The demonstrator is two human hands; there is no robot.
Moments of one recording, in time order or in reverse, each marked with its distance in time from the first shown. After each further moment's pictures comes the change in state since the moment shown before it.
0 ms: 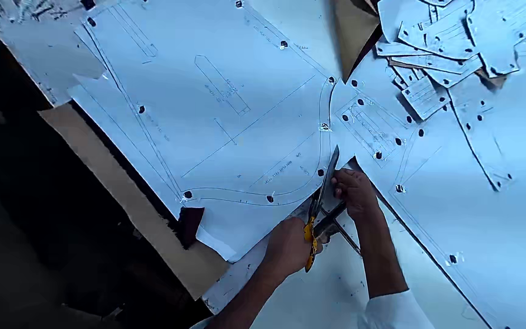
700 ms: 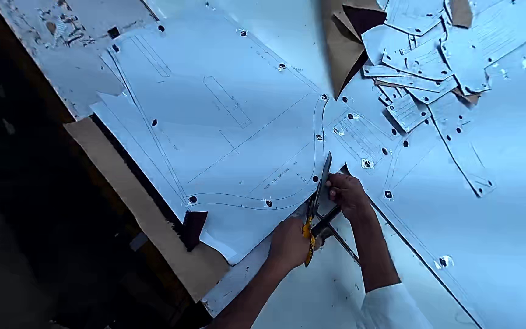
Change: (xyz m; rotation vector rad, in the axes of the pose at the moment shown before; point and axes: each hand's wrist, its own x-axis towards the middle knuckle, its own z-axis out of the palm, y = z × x) left_hand 0.010 0.001 0.009 -0.035 0.084 0.023; right_hand 0.007 -0.006 -0.003 0.018 -0.022 0.035
